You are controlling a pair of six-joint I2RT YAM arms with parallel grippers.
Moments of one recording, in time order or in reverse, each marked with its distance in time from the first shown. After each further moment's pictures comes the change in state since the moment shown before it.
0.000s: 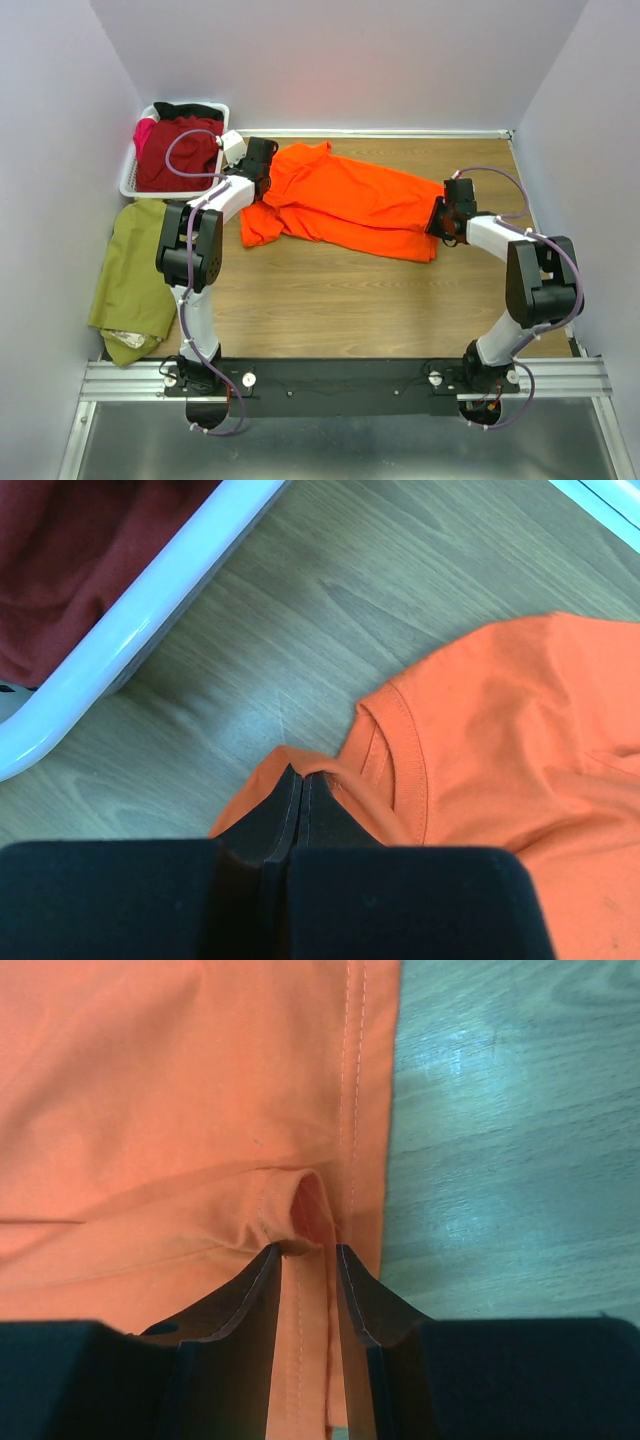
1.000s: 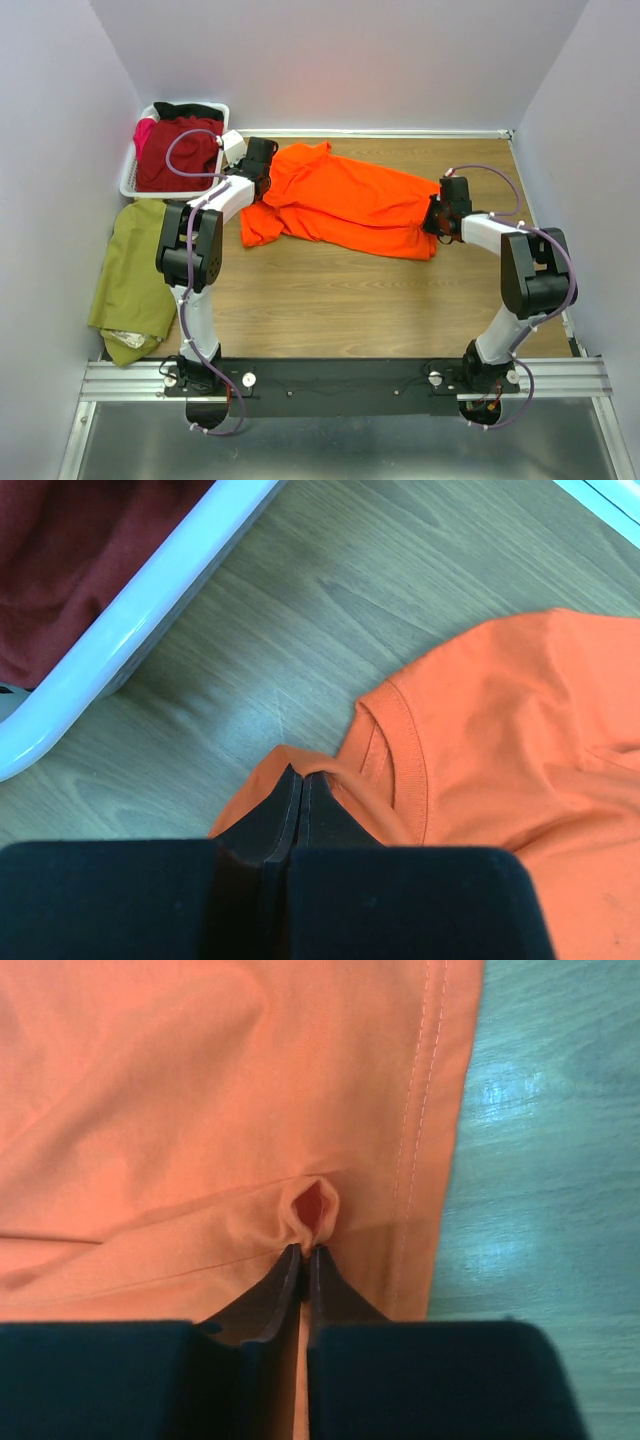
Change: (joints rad) left arm 0.000 0.000 0.000 0.000 0.006 0.008; right arm 0.013 0.074 0.019 0.095 -0.051 -0.011
